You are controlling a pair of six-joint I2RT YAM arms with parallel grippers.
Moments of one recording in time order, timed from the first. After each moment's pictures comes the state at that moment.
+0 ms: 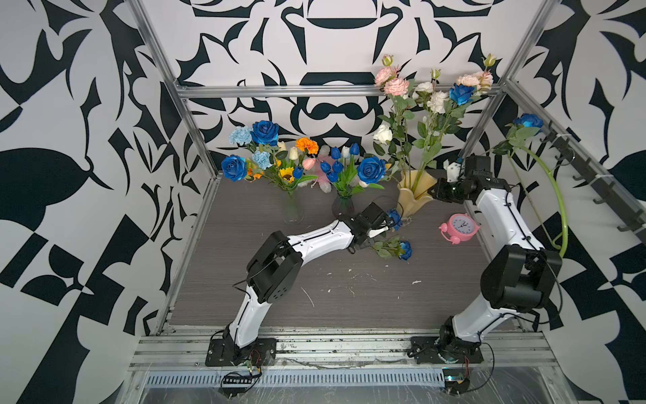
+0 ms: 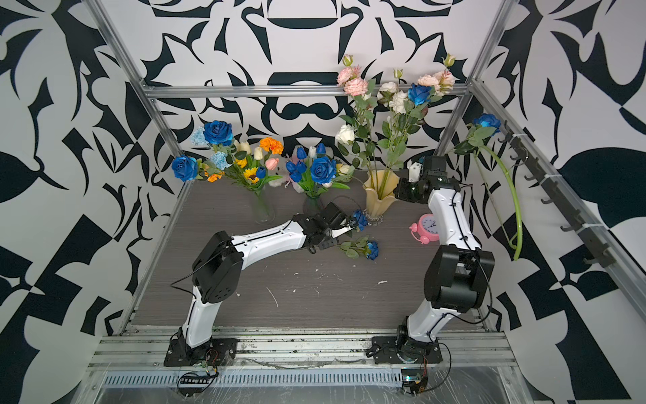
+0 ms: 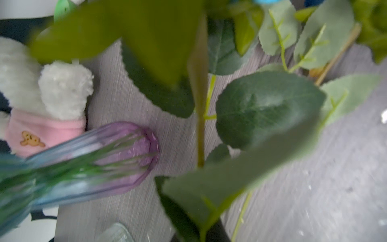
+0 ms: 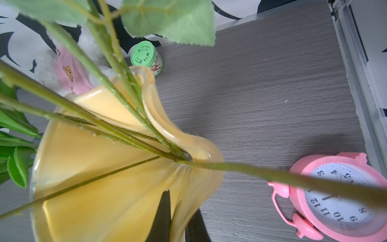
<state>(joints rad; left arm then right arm) -0.95 2.12 1.70 -0.56 -0.30 0.49 -0.18 1.67 1.53 -0.74 -0.37 0.11</state>
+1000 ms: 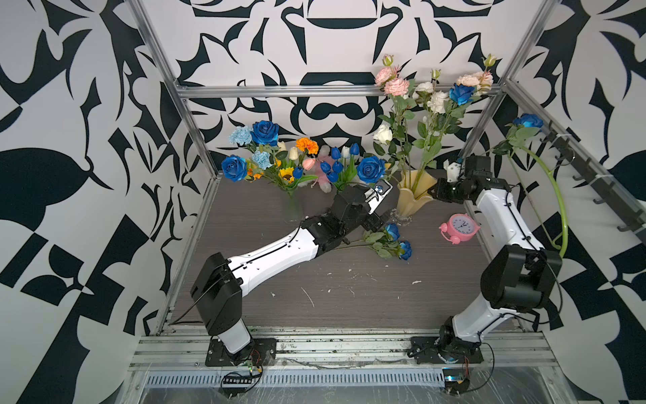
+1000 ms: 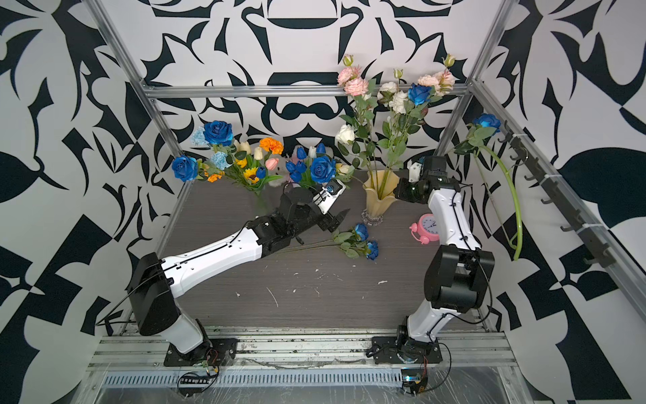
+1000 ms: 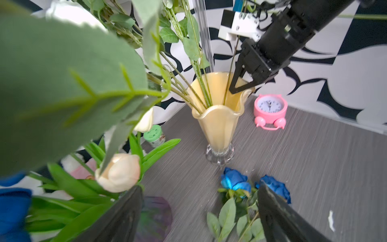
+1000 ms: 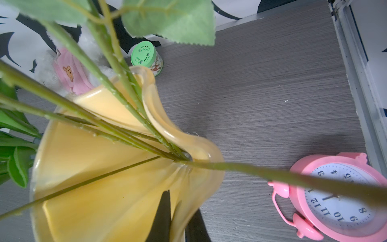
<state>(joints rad) -0.95 1.66 1.37 0.05 -0.12 0.18 -0.18 1.67 1.53 -0.74 -0.37 0.11</state>
